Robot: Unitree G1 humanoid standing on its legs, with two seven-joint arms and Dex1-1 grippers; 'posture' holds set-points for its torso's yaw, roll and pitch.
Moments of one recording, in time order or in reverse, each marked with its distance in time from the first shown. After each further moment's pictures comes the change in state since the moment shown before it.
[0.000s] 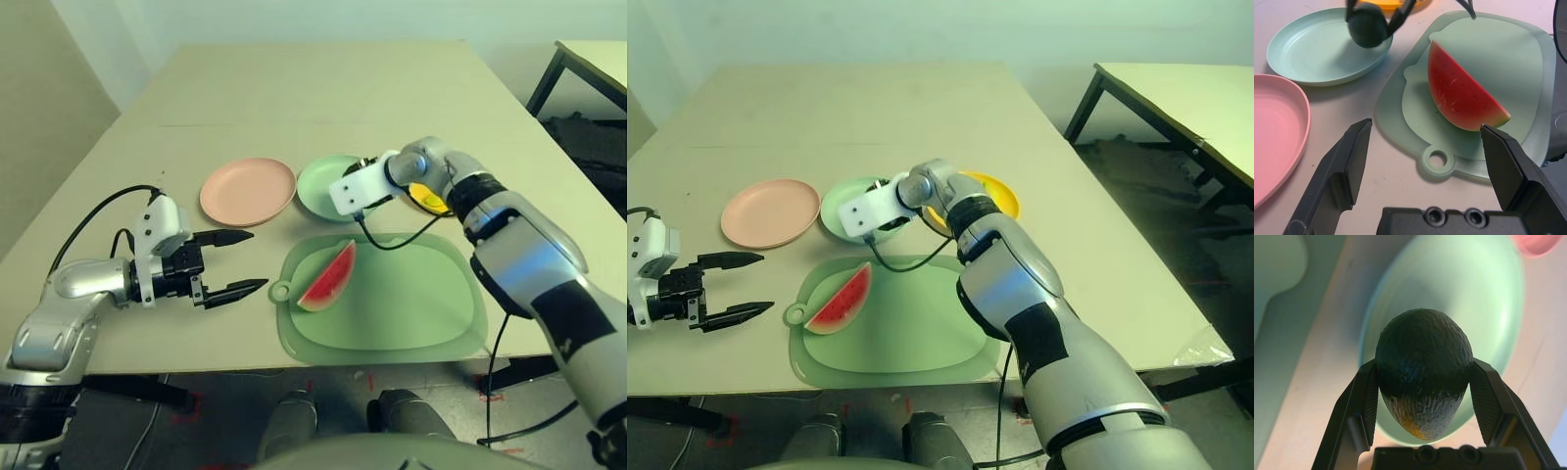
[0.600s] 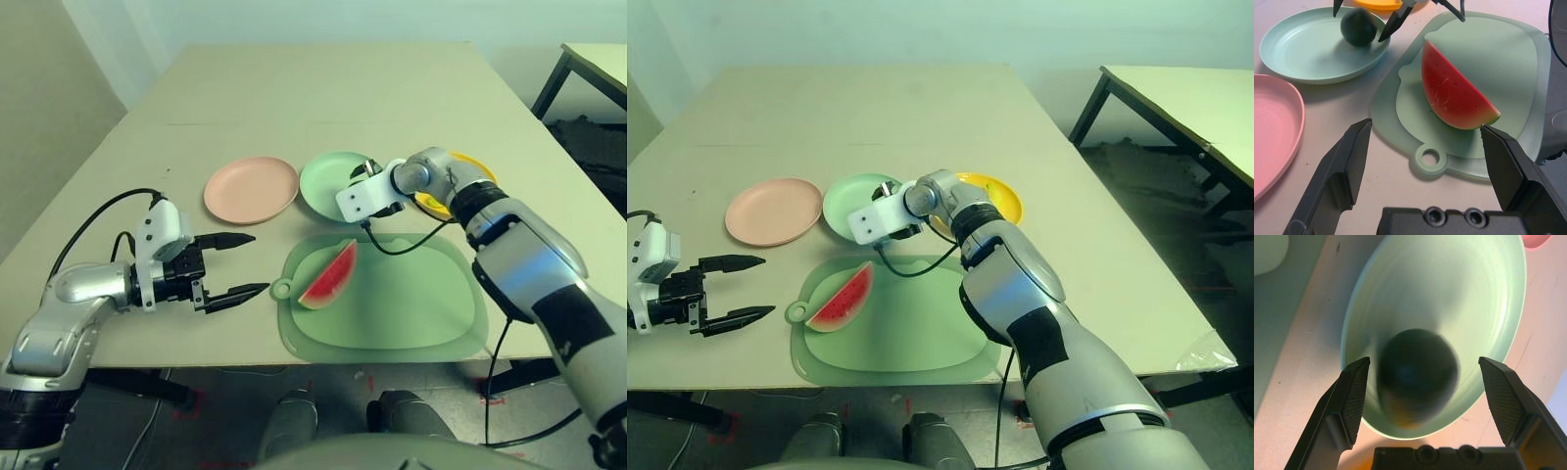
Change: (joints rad) left arm 0.020 0.000 0.000 -0.018 -0.003 -0.014 -0.001; right arm 0.001 -0.005 -0.001 0.002 -0.042 -0.001 -0.063
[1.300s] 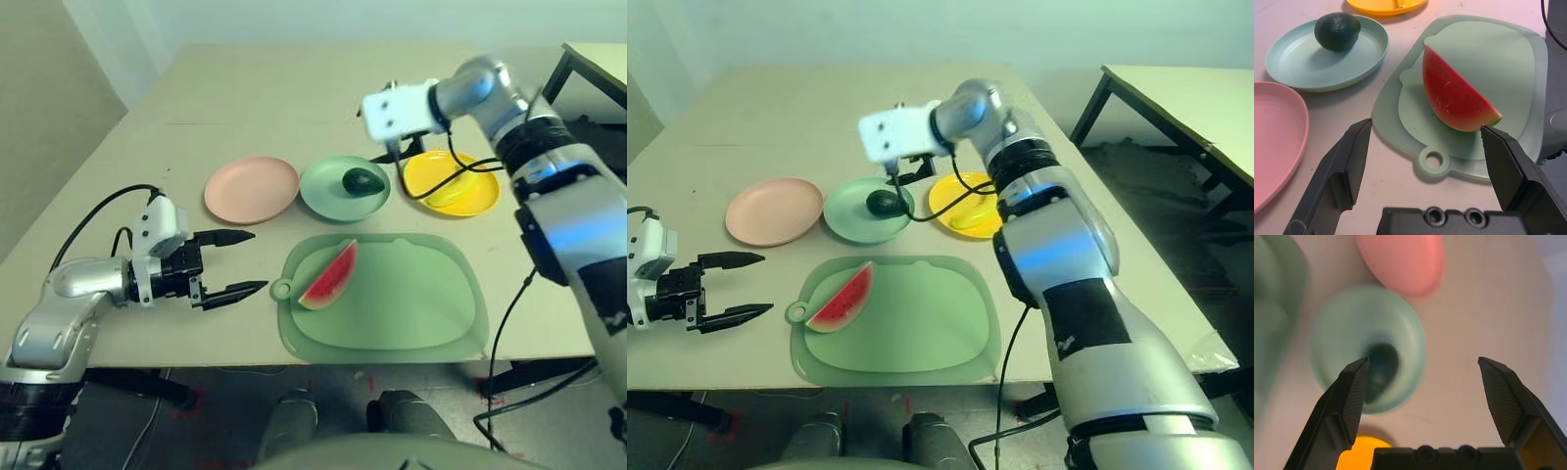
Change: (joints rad) left arm -0.060 0.003 -0.006 0.060 0.005 -0.020 -0.056; right arm -0.019 -0.266 -0.393 -0.410 0.537 0.283 0.786
